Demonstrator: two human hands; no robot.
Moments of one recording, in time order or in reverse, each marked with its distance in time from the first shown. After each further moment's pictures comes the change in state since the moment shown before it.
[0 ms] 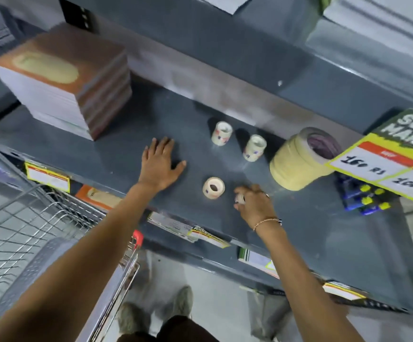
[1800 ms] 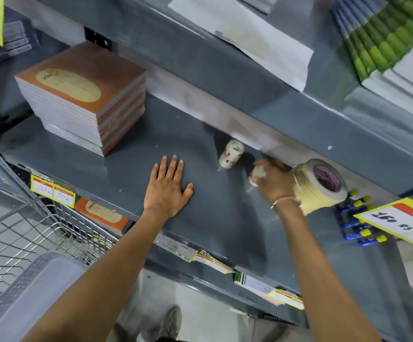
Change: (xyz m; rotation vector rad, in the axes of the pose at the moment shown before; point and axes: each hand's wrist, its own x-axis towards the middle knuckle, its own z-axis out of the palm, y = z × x) left_hand 0.001 -0.016 0.016 0.302 0.023 0.083; right_hand 0.050 -0.036 -0.085 0.086 0.269 0.003
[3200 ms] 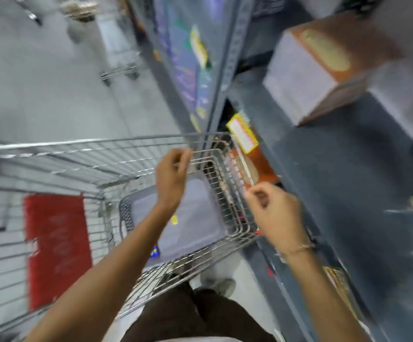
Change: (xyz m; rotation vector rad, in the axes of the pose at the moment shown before) left_hand -0.248 -0.180 -0.056 -0.771 0.733 -0.953; right_hand -0.171 -0.203 0.118 0.273 -0.374 -0.713
